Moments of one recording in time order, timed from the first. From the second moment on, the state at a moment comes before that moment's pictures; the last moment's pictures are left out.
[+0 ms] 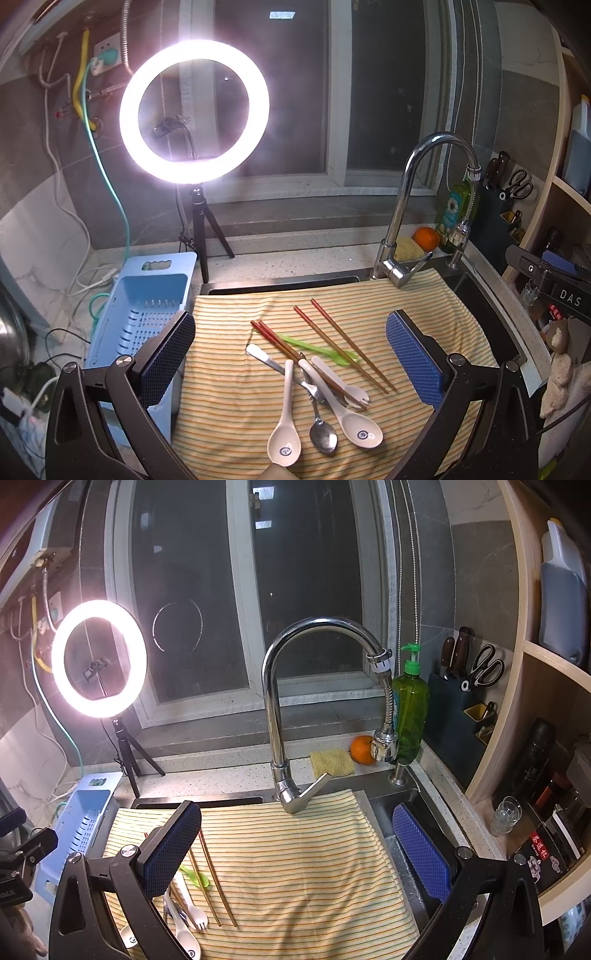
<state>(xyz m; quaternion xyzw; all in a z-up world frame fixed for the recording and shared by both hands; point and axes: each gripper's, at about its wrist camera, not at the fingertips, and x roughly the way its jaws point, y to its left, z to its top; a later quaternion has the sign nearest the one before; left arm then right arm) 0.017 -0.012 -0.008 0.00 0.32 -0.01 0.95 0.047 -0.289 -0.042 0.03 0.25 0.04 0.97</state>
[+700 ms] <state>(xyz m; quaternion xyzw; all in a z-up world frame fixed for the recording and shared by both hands) 0.021 -0.010 -0.012 0.00 0.33 -0.01 0.94 0.059 -0.280 -0.048 0.02 0.26 0.04 0.96</state>
